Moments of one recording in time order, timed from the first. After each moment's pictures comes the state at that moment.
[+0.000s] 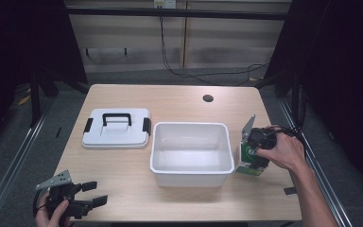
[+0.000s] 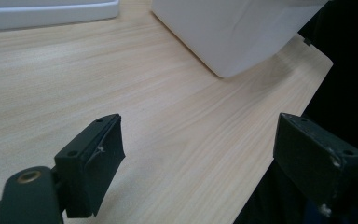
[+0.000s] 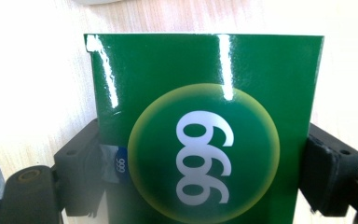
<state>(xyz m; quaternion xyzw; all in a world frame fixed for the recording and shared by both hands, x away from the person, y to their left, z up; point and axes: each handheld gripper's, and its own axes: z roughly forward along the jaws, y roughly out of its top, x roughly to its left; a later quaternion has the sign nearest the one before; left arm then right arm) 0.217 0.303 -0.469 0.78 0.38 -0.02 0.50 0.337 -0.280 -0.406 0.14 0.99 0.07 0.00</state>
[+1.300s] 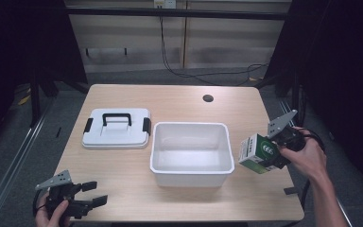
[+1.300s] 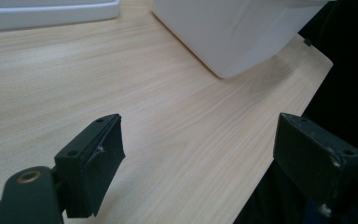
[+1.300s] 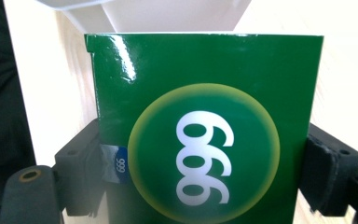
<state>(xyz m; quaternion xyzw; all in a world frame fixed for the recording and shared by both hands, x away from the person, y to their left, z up) 0.217 0.303 -0.469 0.78 0.38 -0.02 0.50 0.300 -0.328 -0.367 0.19 0.95 0.23 0.05</state>
